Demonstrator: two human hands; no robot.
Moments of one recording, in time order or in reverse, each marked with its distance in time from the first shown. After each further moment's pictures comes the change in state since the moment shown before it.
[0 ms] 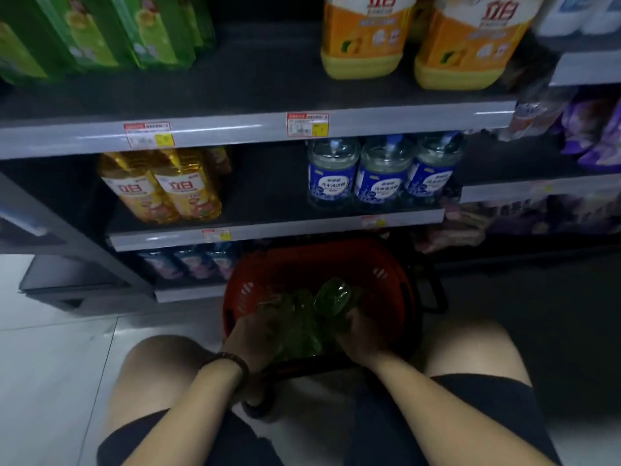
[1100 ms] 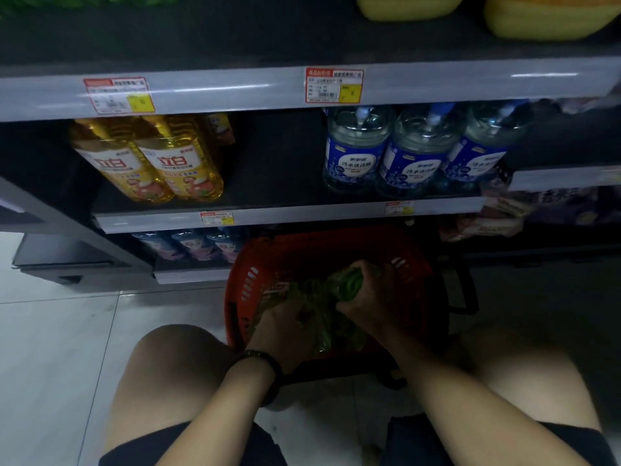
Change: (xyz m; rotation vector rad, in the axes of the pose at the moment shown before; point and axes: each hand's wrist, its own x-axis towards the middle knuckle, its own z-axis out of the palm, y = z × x) left_hand 0.044 0.025 0.014 -0.117 0.004 -0.069; right_hand 0.076 -0.020 -0.003 -0.130 0.308 -0.267
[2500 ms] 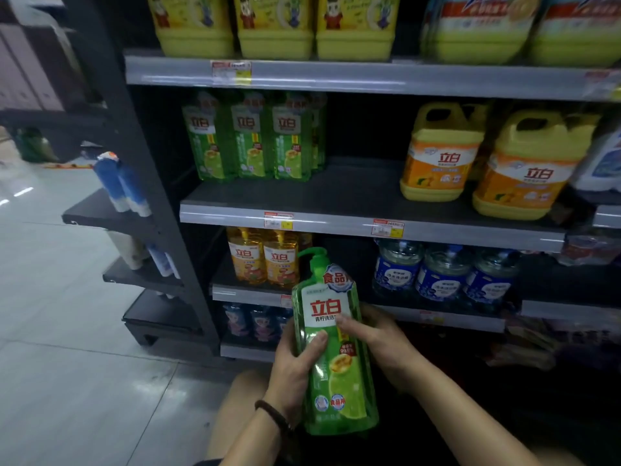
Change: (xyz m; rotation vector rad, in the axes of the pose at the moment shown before) left_hand -0.116 0.022 -0.087 -1.326 0.259 0.176; right_hand -0.098 -0.210 -0.155 0.892 -0.483 -0.125
